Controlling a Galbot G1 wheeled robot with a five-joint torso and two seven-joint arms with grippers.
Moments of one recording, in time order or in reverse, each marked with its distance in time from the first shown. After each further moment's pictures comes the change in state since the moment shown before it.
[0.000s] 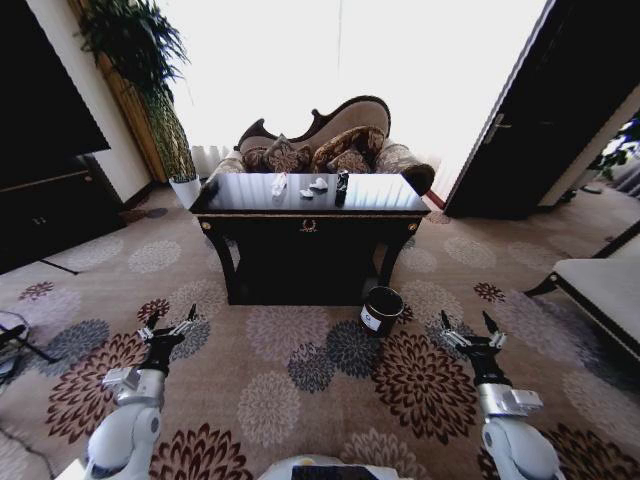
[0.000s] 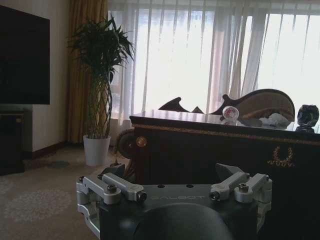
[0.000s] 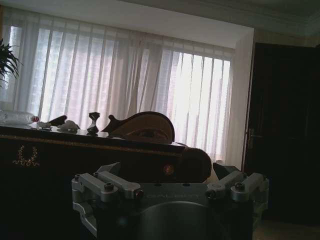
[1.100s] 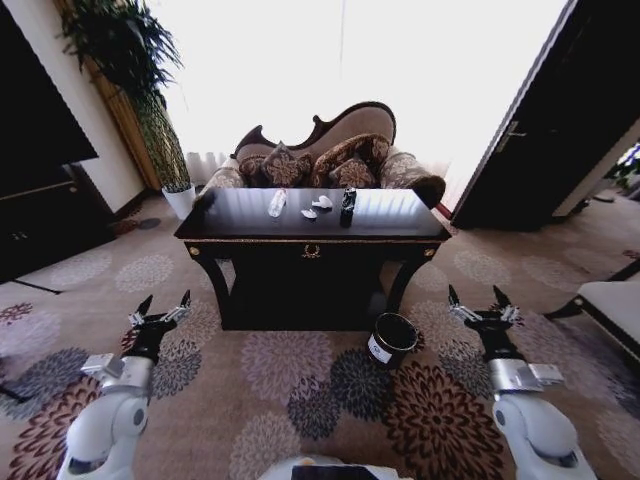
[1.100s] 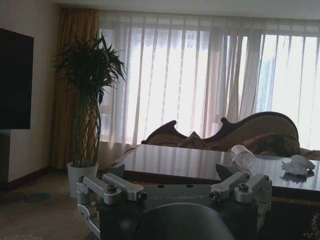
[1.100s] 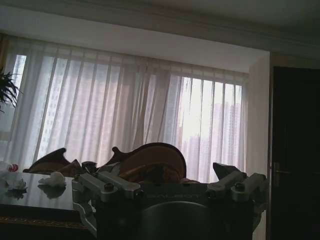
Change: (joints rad) left arm -0.014 0.127 -0.085 -0.157 -0.151 0.138 -0.045; right arm 0.035 -0.126 0.042 0.205 0.111 -0.178 0.085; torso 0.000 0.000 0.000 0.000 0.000
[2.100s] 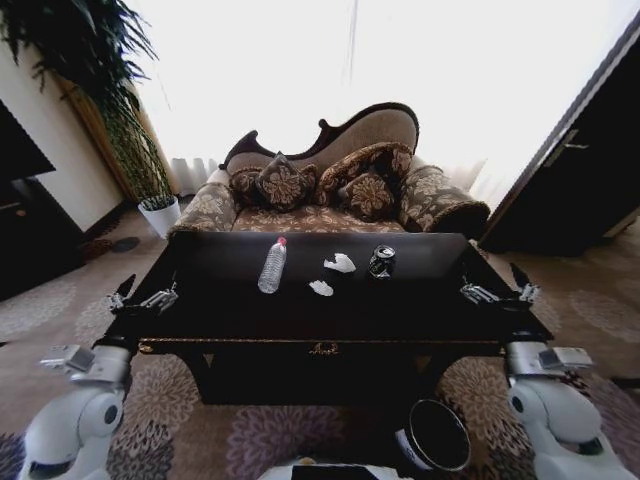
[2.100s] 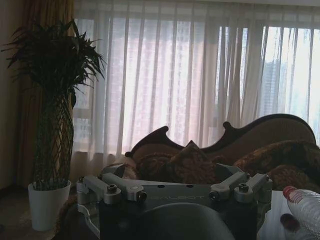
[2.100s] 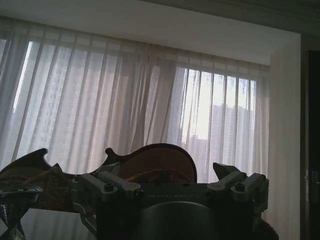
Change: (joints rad) left arm -0.006 -0.010 -0.041 -0.055 -0.011 0.018 0.051; right arm 0.023 -0.040 0.026 0.008 0.035 0.007 0.011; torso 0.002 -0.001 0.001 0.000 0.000
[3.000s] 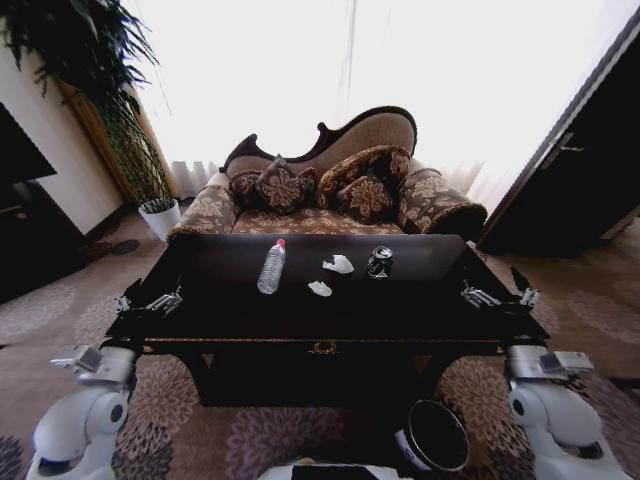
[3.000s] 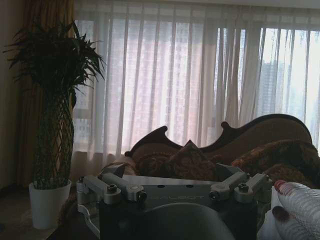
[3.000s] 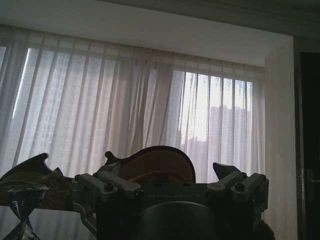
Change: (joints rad) left arm -0.010 0.003 0.016 0.042 0.011 -0.006 0.010; right arm -0.005 0.023 0.004 -0.014 0.004 0.005 -0.026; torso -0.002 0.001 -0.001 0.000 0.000
